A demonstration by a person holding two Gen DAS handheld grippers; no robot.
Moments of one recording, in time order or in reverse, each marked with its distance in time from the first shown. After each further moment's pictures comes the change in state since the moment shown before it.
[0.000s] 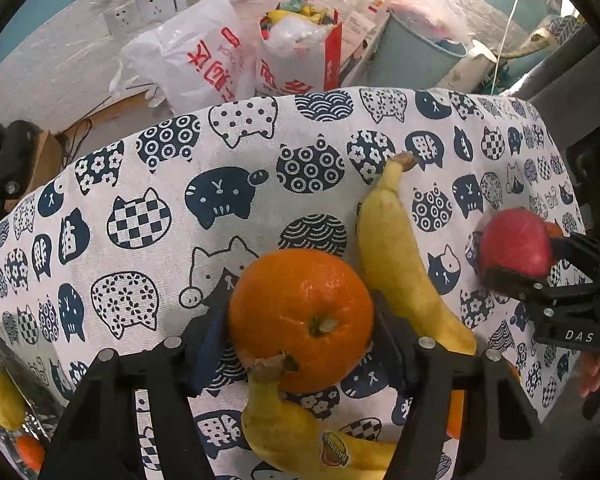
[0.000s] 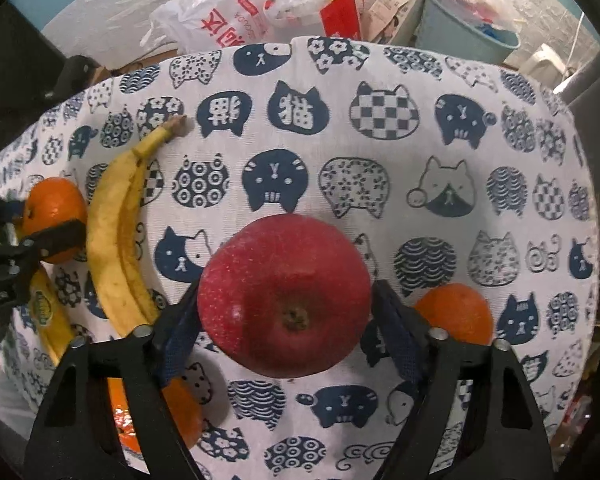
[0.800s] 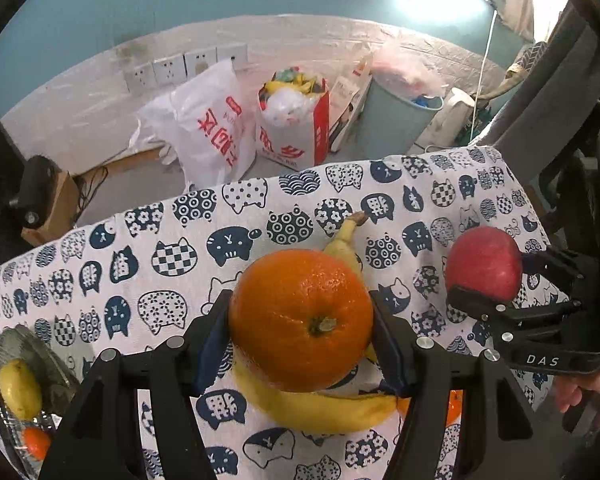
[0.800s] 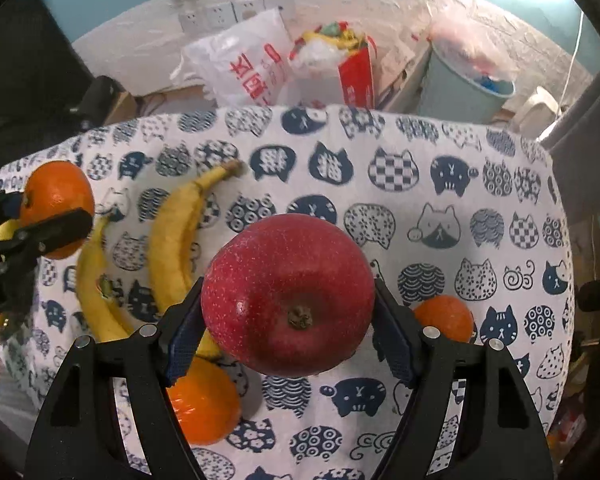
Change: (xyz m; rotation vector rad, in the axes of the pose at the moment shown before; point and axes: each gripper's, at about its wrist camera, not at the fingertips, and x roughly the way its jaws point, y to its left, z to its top) left arm -0.077 -0.017 -0.016 0.017 -0.217 0.007; right arm -0.058 0.033 -0.013 -0.073 -0.179 -0.004
